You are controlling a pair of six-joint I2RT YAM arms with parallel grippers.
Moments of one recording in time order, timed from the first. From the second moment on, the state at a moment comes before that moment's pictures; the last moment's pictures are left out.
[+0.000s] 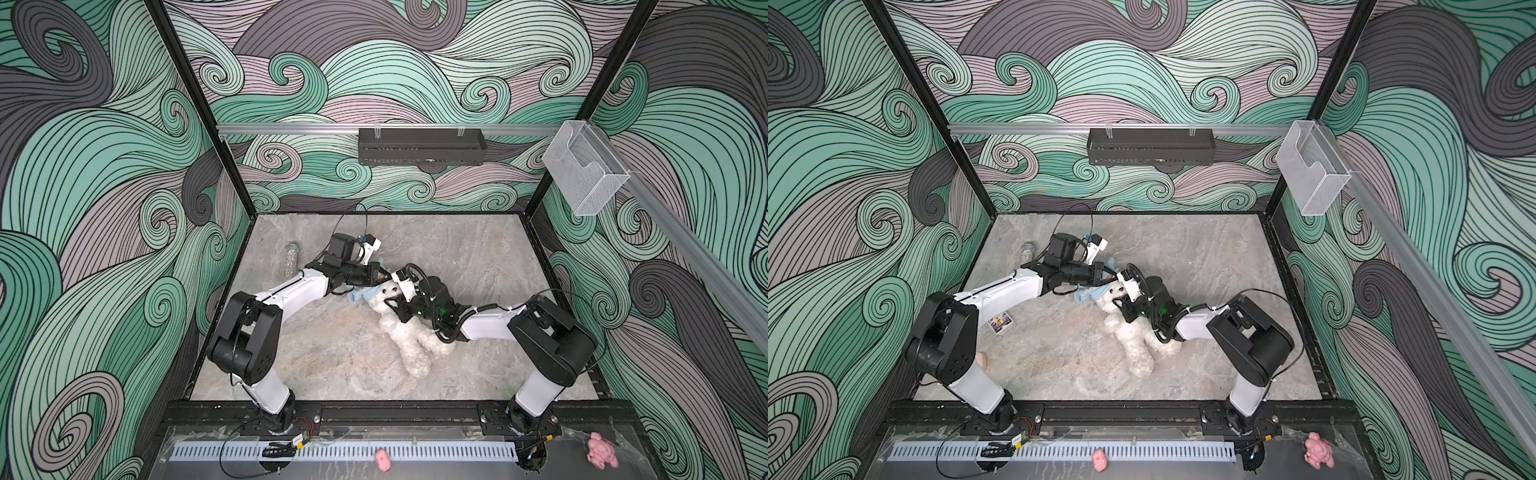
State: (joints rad) left arm -0.42 1.65 1.05 -0.14 0.72 -0.40; right arm 0.75 1.73 0.69 0.58 -0.28 0.19
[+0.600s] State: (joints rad) left arm -0.44 1.64 1.00 -0.01 0.83 -0.54; right arm 0.71 1.80 0.70 0.71 -0.30 0.37
